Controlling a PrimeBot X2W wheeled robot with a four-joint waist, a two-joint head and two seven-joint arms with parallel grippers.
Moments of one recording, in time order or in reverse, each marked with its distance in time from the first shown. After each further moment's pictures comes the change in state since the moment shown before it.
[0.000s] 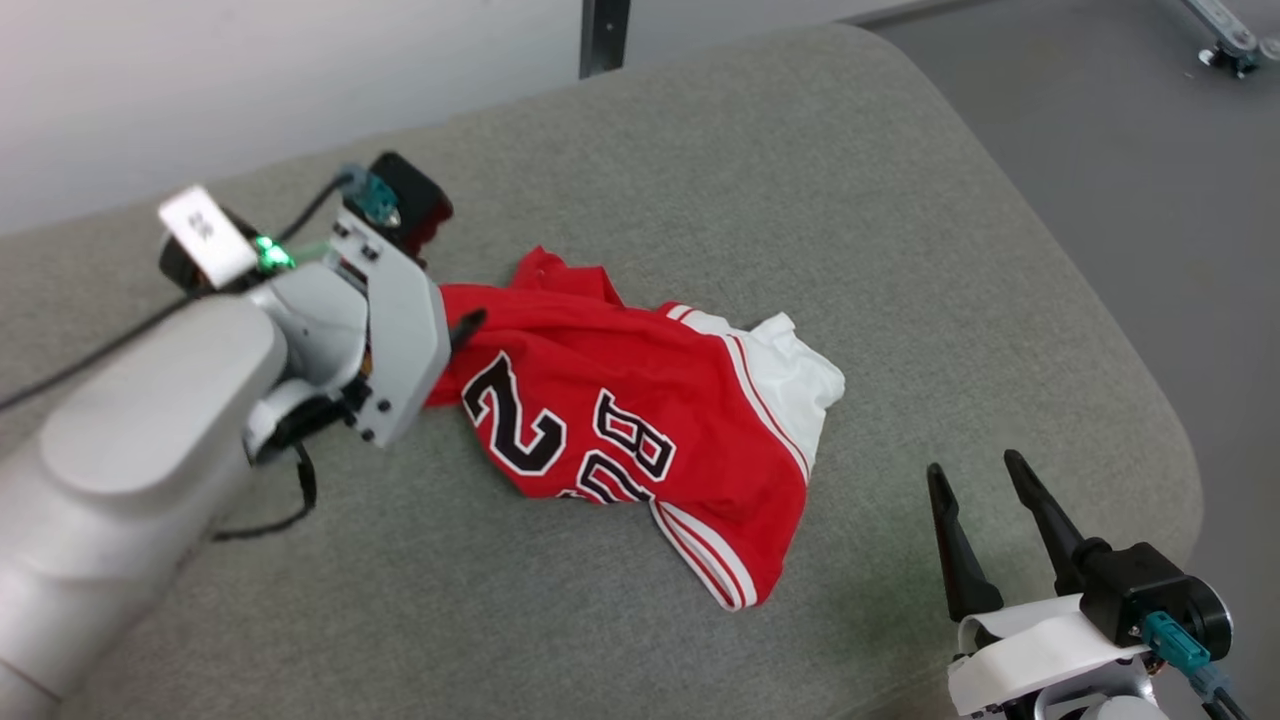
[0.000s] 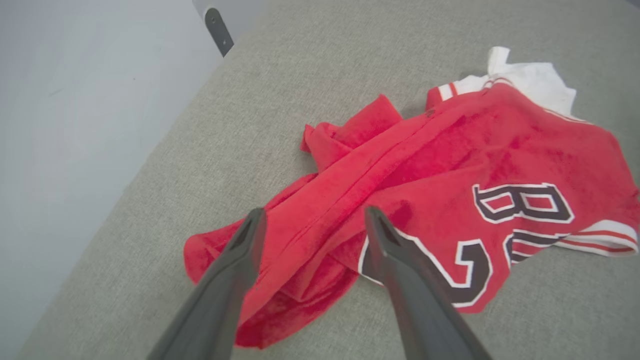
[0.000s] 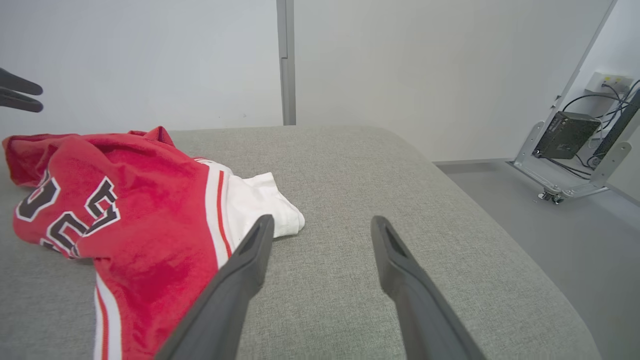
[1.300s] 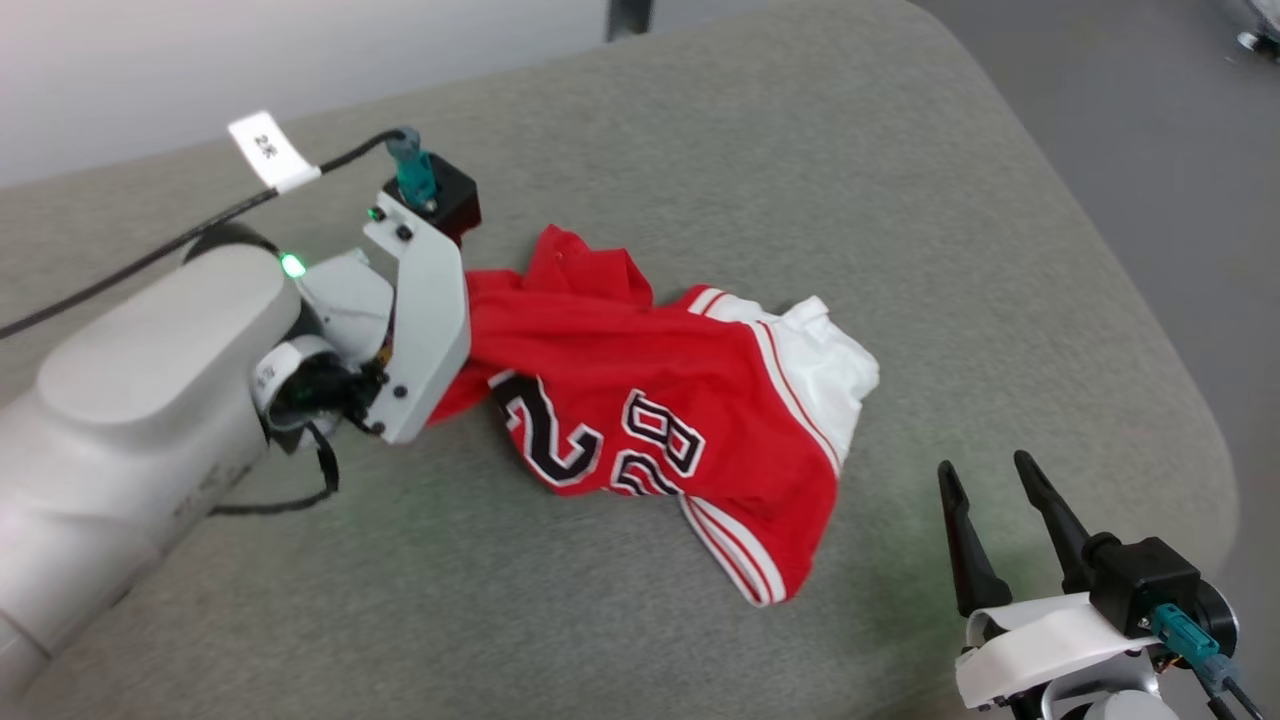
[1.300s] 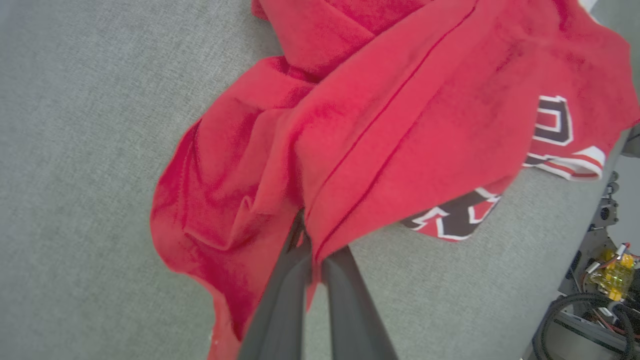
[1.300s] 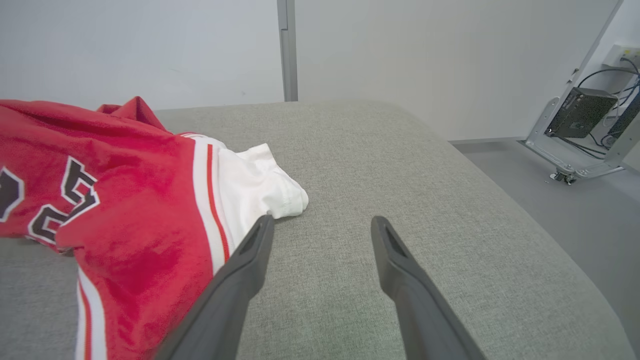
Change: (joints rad) left arm -0.192 -0.005 -0.249 0.054 -0.330 0.000 0.308; right arm -0.017 0.002 -0.013 0.042 0.031 0.000 0.000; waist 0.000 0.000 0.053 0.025
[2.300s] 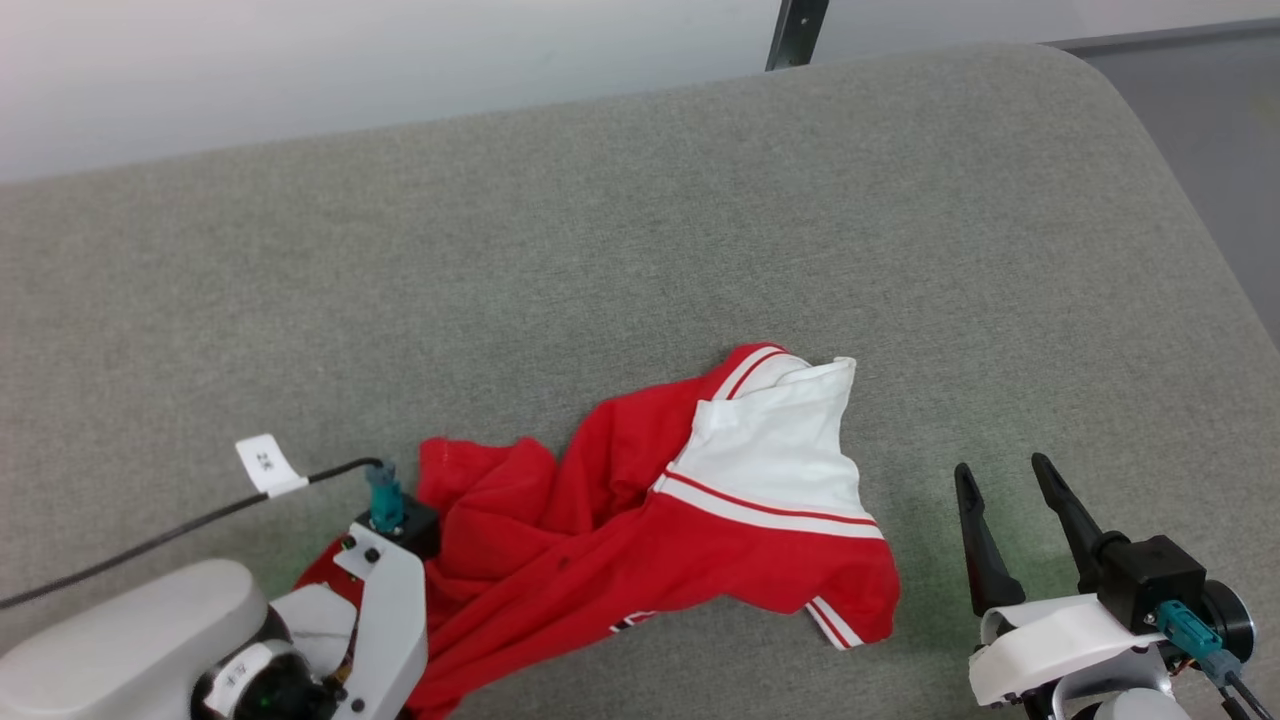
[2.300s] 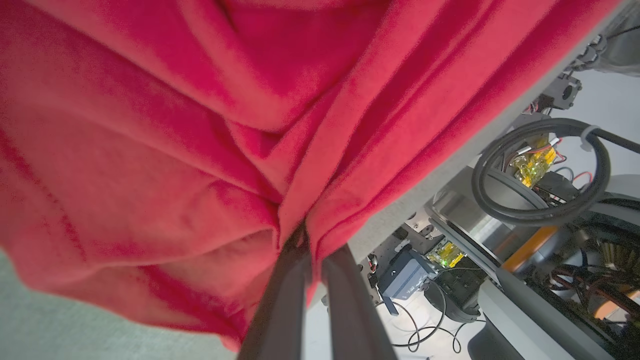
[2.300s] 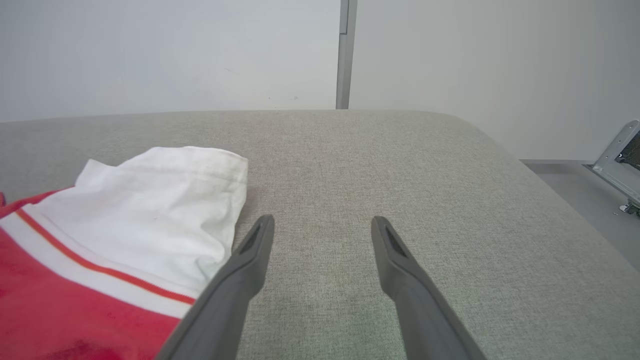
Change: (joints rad) left arm 0.414 0.289 -0.002 -0.500 -0.132 0.260 0.191; right arm -0.006 -0.001 -0.042 0.030 -0.049 0.000 0.000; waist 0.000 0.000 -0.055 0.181
